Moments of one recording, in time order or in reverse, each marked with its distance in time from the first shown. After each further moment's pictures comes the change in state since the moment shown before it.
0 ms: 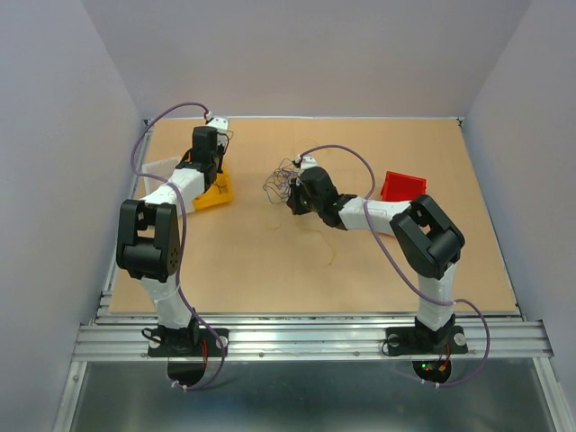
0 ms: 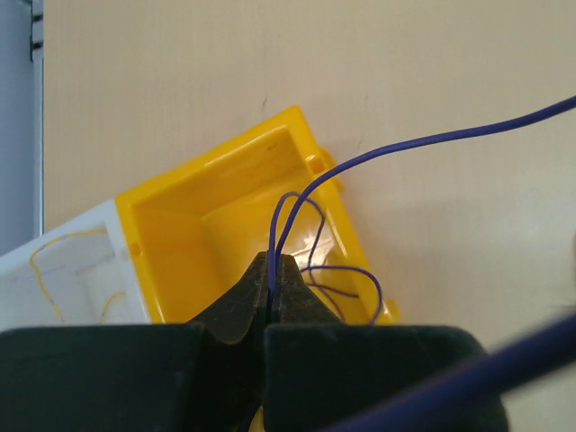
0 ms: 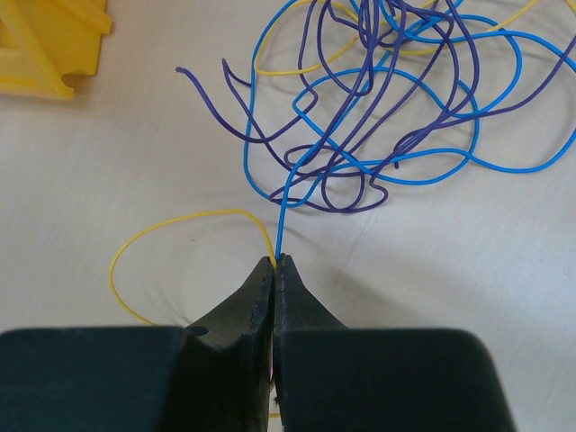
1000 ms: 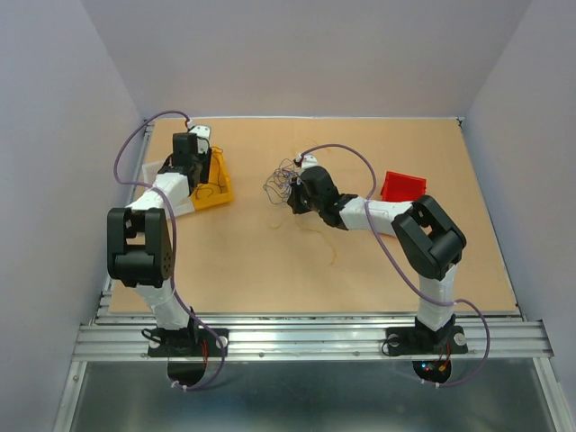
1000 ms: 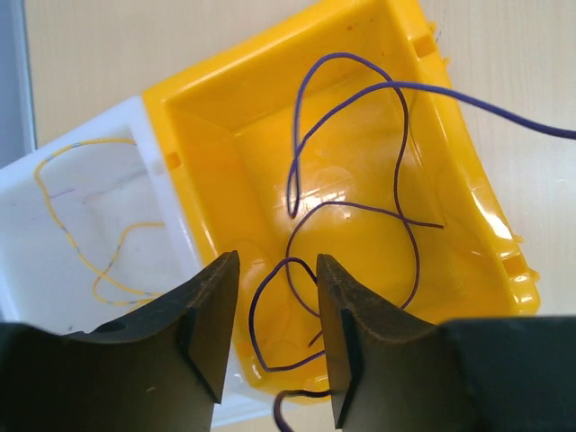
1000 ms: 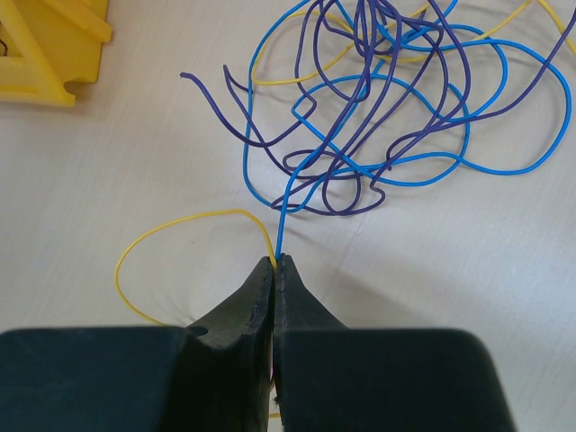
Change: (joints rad) left arm 0.119 -0.030 -0.055 -0.129 0.075 0.011; right arm 0.000 -0.019 -0.012 0.000 0.018 0.000
